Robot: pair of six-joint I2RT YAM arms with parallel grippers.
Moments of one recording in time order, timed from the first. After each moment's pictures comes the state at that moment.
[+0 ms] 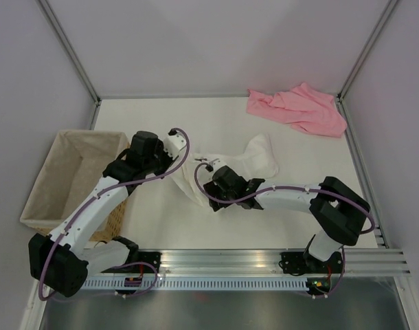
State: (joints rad) left arm -0.43 1.14 0.94 -0.51 0.08 0.44; right arm 0.95 1.61 0.88 -0.12 0.08 0.39
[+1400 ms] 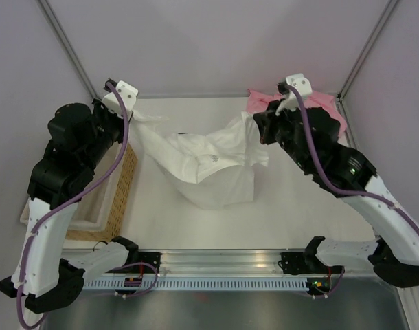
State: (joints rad) left arm -0.43 1.03 1.70 -0.84 -0.19 0.44; right arm 0.90 1.09 1.57 -0.60 0.49 0.21
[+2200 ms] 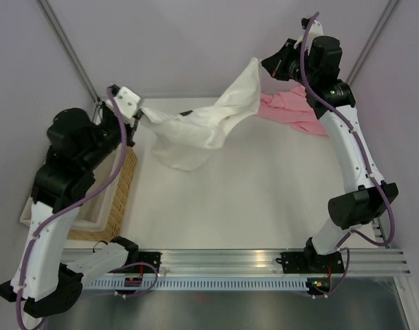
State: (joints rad) left arm -0.43 1.01 1.67 -0.71 -0.02 0.39; right arm 0.24 1.68 2.00 -0.40 -0.30 0.45
